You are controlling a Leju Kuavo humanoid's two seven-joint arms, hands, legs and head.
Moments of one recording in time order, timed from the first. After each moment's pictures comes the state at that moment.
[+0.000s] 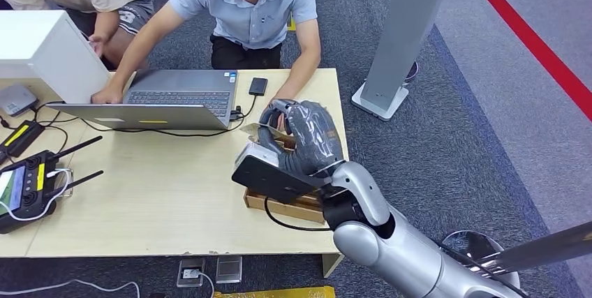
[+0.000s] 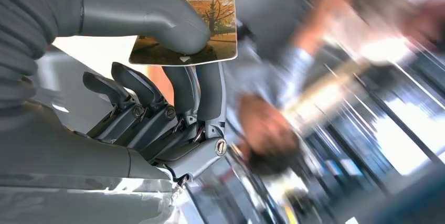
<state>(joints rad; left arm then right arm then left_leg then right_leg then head) -0.12 0.16 -1.27 -0.21 1.17 0.19 0.03 -0.60 -0.09 0.89 -1.63 0.70 -0.24 0.38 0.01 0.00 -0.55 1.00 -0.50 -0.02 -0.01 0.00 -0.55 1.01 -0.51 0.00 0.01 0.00</state>
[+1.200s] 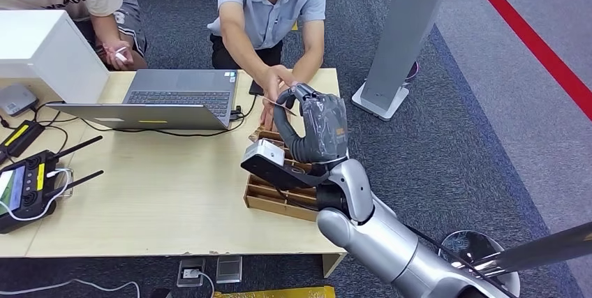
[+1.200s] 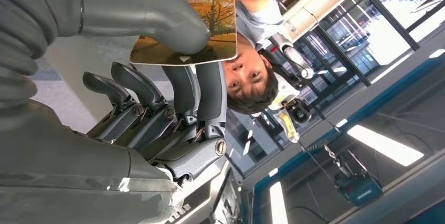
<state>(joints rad) -0.13 0.15 -1.27 -0.21 1.16 0.18 0.04 -0.61 0.00 0.86 -1.31 0.88 -0.62 0.23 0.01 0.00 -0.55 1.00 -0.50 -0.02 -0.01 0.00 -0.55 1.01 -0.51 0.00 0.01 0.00</state>
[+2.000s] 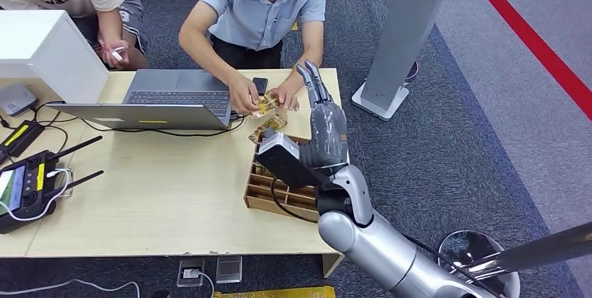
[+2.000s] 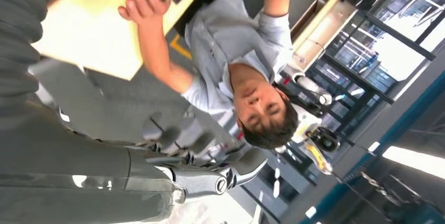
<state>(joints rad) -0.12 0.15 -1.28 -0.21 1.19 0.20 0.03 -0.56 0.00 0.84 -1.33 0.63 -0.63 0.16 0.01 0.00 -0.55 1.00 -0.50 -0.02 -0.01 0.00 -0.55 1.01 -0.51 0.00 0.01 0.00</state>
